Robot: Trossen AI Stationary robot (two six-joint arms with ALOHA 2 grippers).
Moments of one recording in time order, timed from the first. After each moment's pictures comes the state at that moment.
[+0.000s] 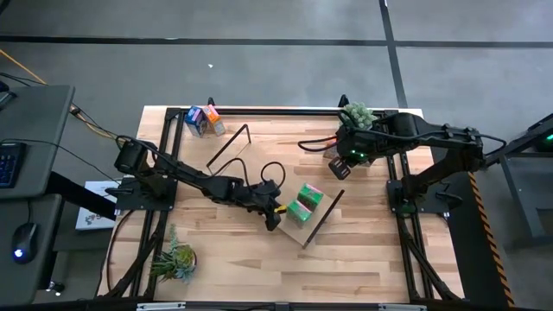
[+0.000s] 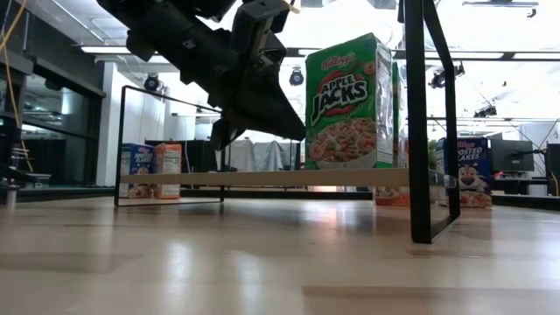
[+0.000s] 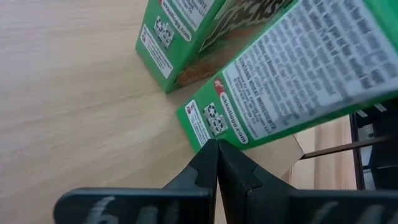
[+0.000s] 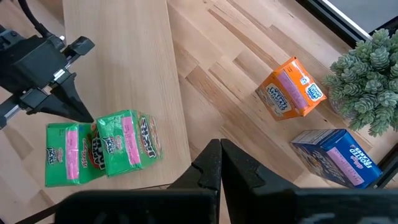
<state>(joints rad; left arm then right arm) -0.19 1.75 0.93 0.19 -0.09 -0.70 0.04 1.42 1.72 -1.48 0.28 0.78</state>
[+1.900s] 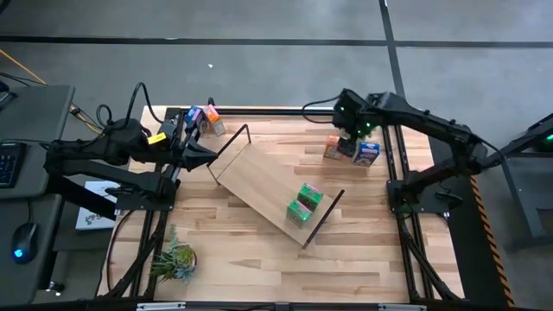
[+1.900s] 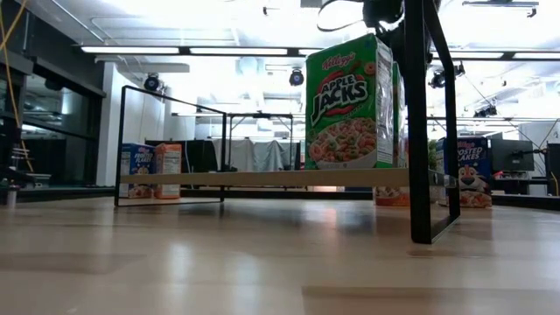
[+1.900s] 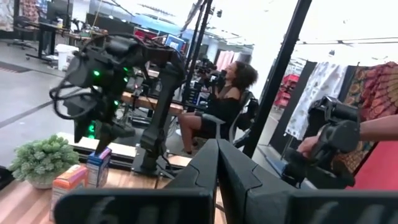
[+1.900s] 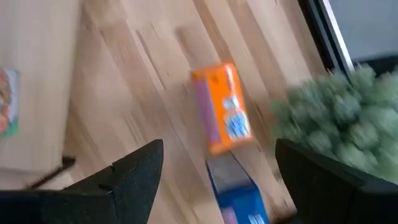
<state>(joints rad) -0.07 0.71 0.93 -0.11 0.02 -0.26 -0.52 1.39 1.34 -1.21 0.05 -0.09</state>
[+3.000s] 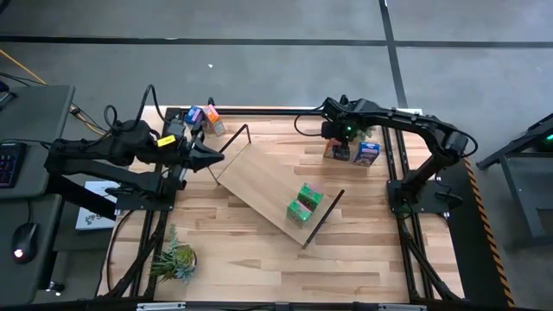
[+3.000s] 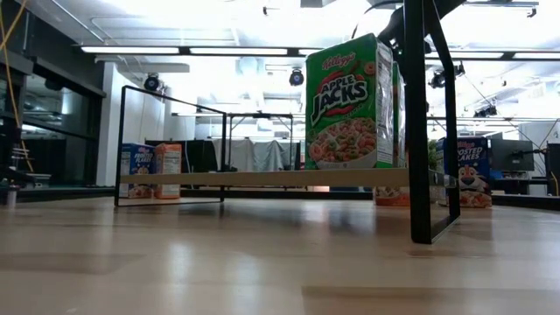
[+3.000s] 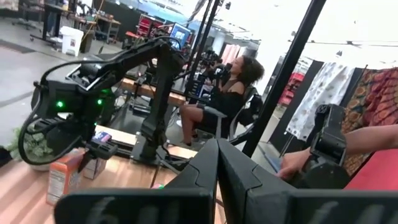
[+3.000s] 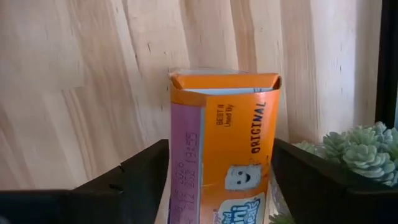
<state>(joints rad) -0.07 0.75 0.93 -0.11 0.01 -0.31 -0.59 1.60 1.18 -0.98 0.03 -0.43</state>
